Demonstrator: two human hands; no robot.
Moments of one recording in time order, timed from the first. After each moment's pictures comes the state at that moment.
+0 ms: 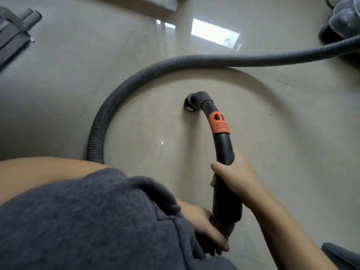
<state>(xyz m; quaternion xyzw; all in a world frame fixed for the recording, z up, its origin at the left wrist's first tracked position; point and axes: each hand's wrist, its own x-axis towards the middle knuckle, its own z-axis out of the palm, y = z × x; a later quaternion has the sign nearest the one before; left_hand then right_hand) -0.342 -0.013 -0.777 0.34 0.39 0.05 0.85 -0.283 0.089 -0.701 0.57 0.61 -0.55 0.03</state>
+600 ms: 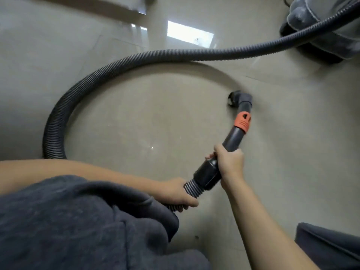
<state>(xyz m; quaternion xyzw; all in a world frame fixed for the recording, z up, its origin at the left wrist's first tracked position) -0.355 0.010 -0.781 0.35 0.58 0.10 0.73 -0.255 0.115 -0.759 0.70 0.37 -0.56 -0.26</state>
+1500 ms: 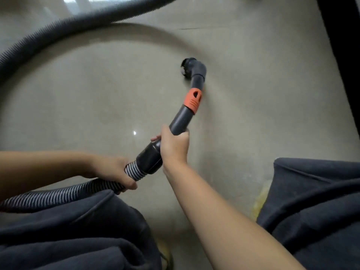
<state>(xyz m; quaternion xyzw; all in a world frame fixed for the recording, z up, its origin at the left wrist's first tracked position) -0.441 0.059 -0.772 0.42 0.48 -0.16 0.75 -0.286 0.092 -0.752 0.70 0.13 -0.61 -0.34</state>
